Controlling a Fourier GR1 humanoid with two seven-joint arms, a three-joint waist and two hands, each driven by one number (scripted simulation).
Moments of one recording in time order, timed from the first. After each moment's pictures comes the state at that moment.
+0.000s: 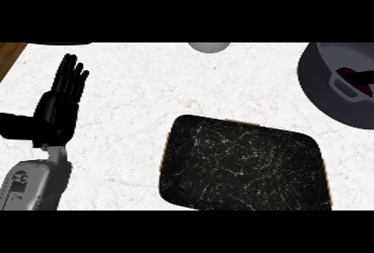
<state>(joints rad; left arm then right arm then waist) -0.28 0.23 0.01 -1.54 0.18 0.16 0.03 -0.90 -0.61 -0.37 -0.32 0.71 -0.53 0.09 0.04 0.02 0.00</state>
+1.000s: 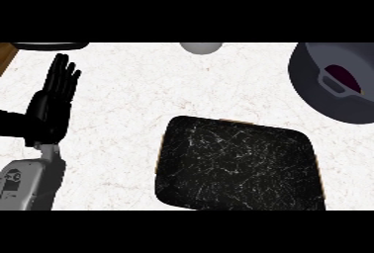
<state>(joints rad) -0.29 0.24 0.06 -1.51 0.18 0.14 0.03 -0.73 -0.64 -0.72 -0.52 0.25 -0.52 -0.27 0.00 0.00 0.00</state>
